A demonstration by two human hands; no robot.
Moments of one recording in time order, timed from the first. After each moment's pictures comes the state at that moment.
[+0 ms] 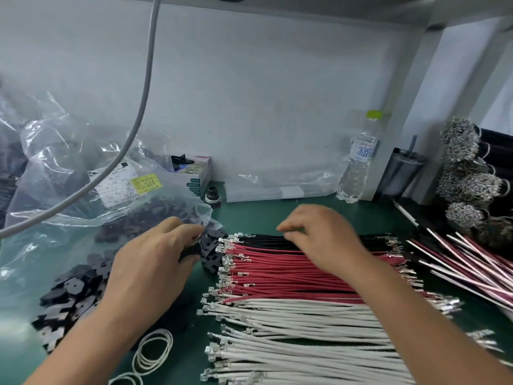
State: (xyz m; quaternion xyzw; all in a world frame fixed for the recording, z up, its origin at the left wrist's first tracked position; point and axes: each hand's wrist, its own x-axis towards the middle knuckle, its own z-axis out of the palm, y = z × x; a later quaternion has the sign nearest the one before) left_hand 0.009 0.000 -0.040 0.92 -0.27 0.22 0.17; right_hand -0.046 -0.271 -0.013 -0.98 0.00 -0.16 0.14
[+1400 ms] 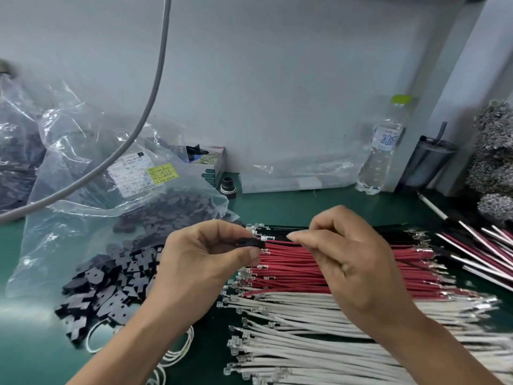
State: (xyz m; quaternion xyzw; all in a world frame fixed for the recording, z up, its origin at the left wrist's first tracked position) left_hand -0.024 -0.021 -0.031 0.68 -0.19 -0.06 0.71; right_hand -0.102 -0.230 -0.028 -0.89 -0.13 -0.41 0.16
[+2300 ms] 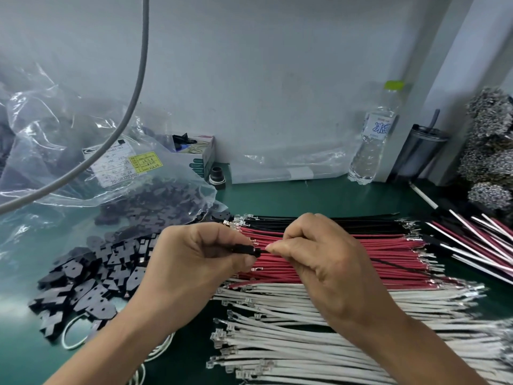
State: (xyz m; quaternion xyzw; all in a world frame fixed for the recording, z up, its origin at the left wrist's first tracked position) left_hand -0.032 -0.026 -0.034 0.72 -0.25 -0.04 0.65; right_hand -0.109 -0.221 -0.034 -0.92 -0.14 -0.32 0.17
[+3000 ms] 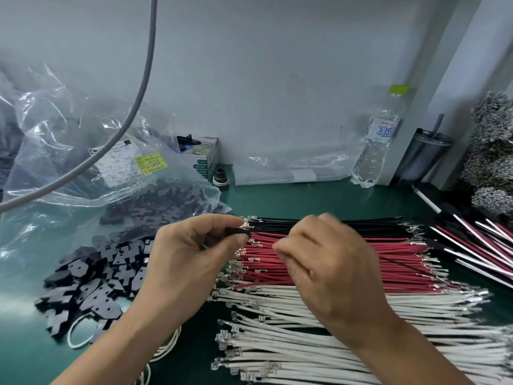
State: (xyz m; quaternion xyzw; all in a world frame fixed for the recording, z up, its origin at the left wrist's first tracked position) left_hand -0.024 -0.024 -0.043 0.74 -0.23 0.06 0.63; right_hand -0.102 -0.215 -0.042 -0.92 -0.09 -0.38 0.05
